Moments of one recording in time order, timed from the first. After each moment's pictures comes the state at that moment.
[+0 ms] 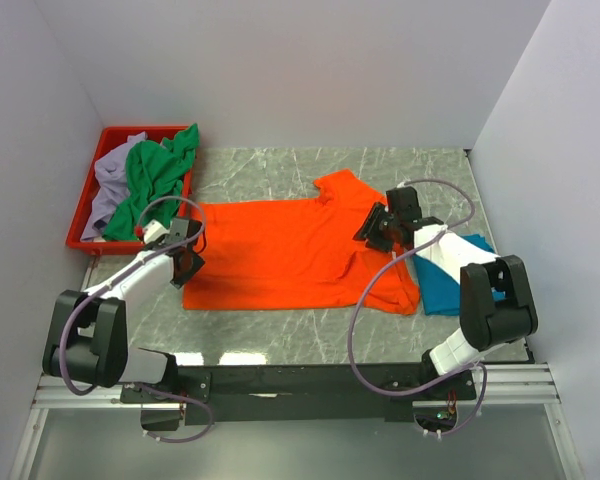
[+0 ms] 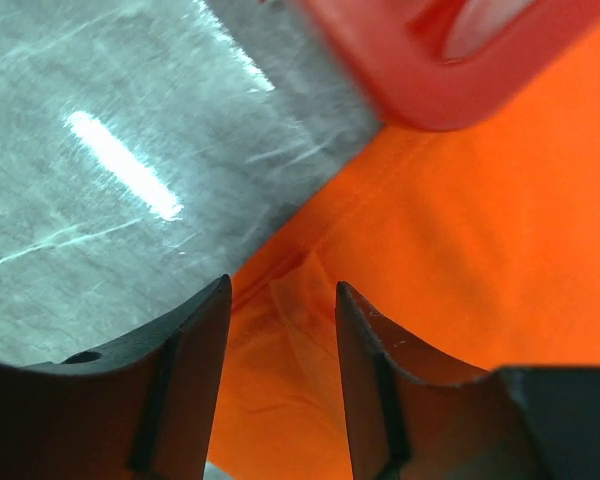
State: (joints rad) left arm -0.20 1.36 0.70 -0.47 -0.45 -1.02; right arm 0.23 1.56 0.91 -0.24 -0.15 0.71
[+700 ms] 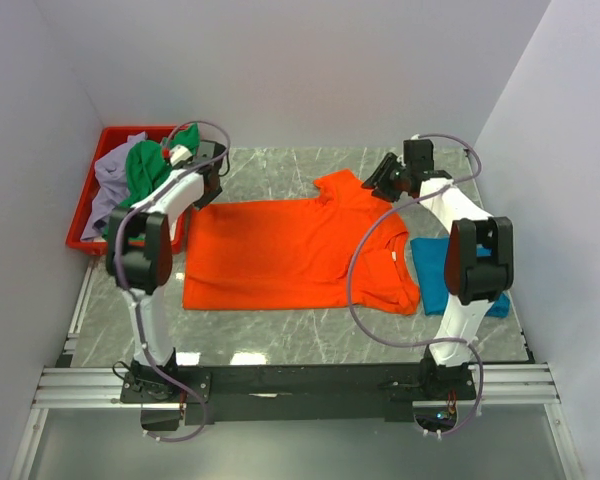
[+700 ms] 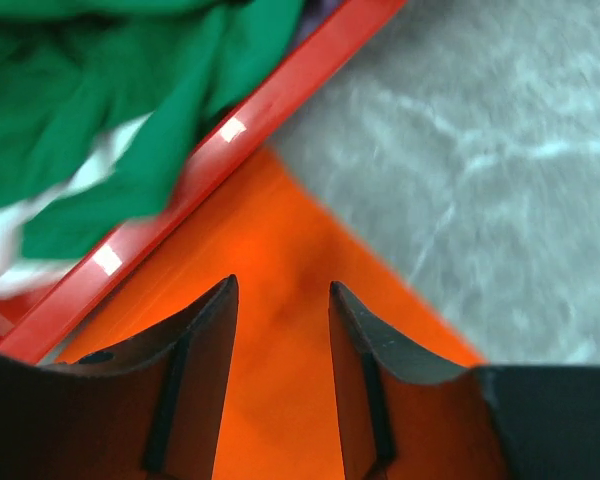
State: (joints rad) left arm -0.21 1.98 1.57 -0.61 -0.54 -0.94; right arm 0.09 1.87 1.42 -0.29 -0.27 0.67
